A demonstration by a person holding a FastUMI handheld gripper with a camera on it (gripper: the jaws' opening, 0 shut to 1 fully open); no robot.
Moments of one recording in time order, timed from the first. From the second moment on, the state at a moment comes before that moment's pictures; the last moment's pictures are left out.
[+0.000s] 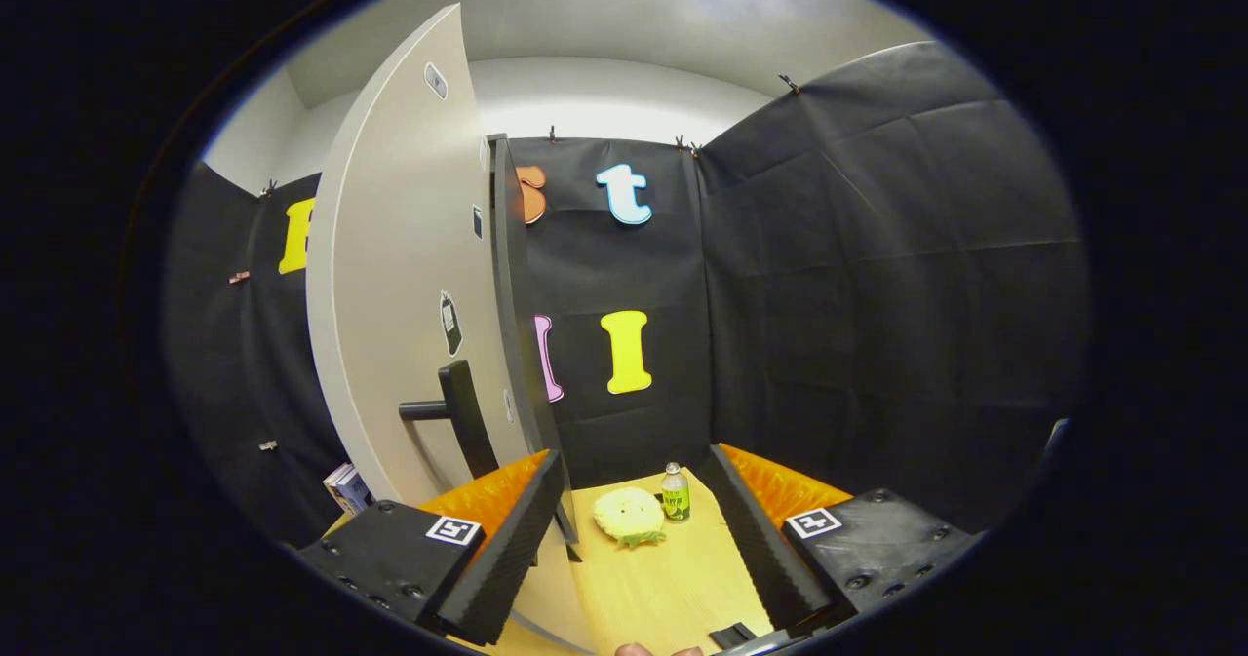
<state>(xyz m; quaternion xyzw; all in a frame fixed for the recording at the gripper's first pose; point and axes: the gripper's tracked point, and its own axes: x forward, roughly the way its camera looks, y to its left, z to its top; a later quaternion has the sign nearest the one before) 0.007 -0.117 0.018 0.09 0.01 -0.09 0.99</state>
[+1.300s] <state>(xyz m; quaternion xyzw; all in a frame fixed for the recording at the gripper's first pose) 0.039 0.073 0.007 0.12 0.04 0.03 0.99</state>
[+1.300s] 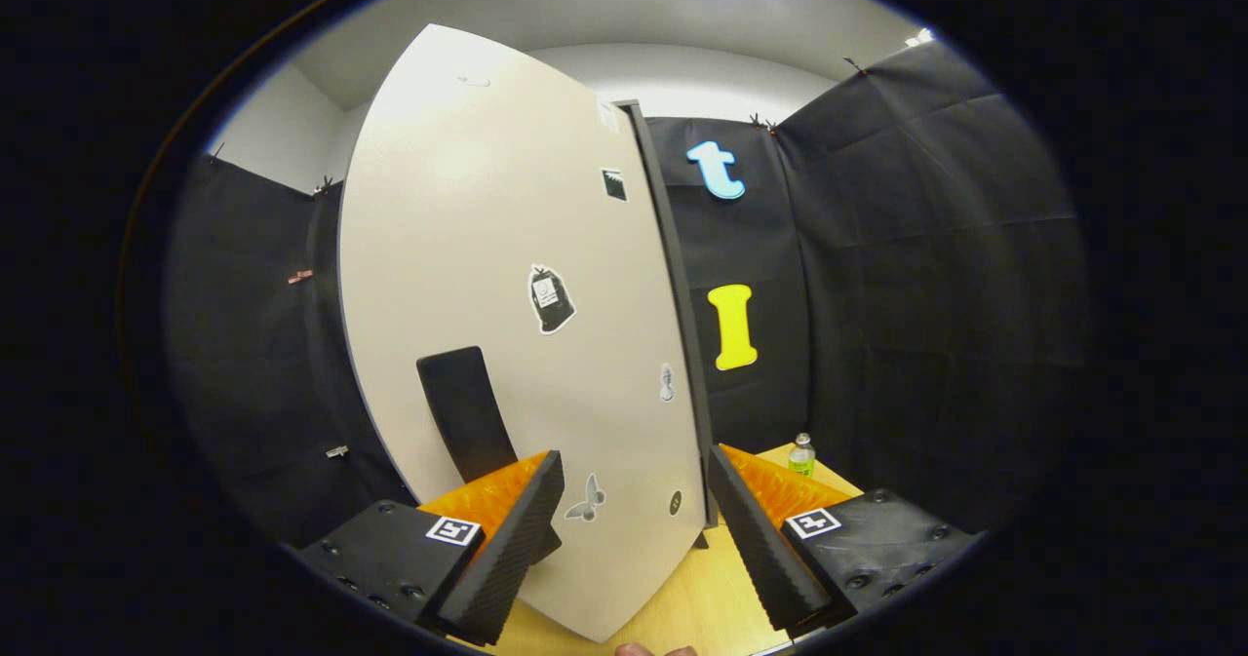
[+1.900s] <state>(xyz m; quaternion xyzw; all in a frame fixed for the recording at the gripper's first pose) 0.078 0.166 0.003 0.06 0.05 0.07 0.99</state>
